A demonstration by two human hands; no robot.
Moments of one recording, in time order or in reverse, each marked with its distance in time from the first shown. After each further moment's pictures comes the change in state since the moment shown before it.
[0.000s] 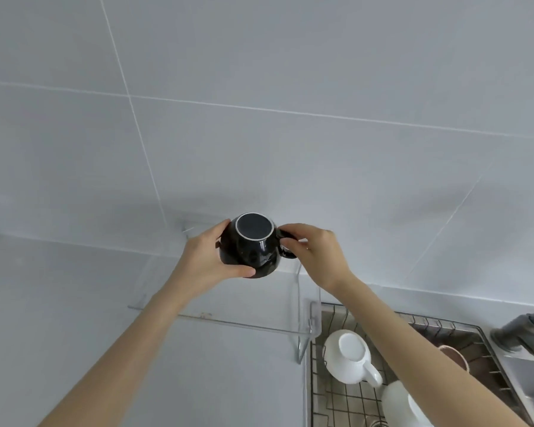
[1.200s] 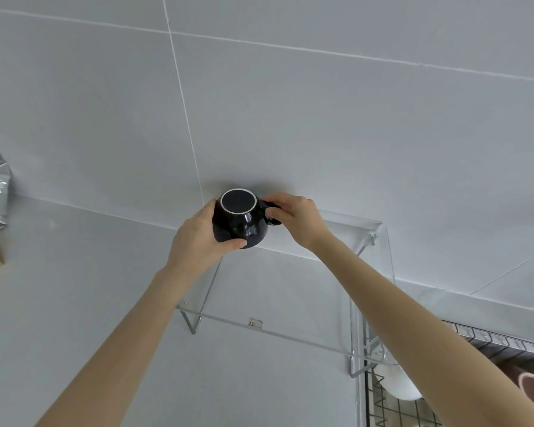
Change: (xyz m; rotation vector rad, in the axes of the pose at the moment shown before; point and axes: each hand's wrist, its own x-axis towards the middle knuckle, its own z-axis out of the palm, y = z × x) left_hand 0.041 -0.104 -0.049 0.321 0.169 -0.155; right_hand 0.110 0.011 0.122 0.146 -0.228 0.028
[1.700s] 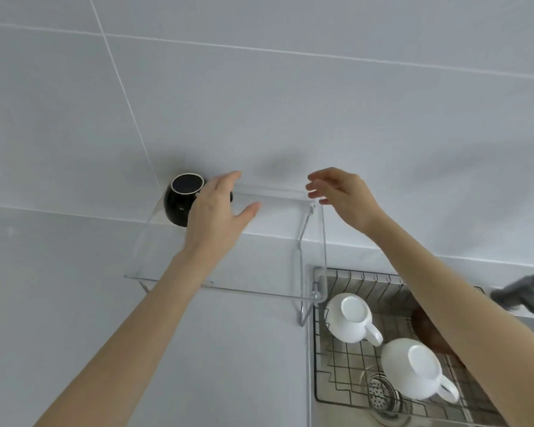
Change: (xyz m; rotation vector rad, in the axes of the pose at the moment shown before) left_hand -0.059 0.121 0.024 -0.060 0.144 0.221; right_hand -0.114 0.003 -0.130 0.089 0.203 0.160
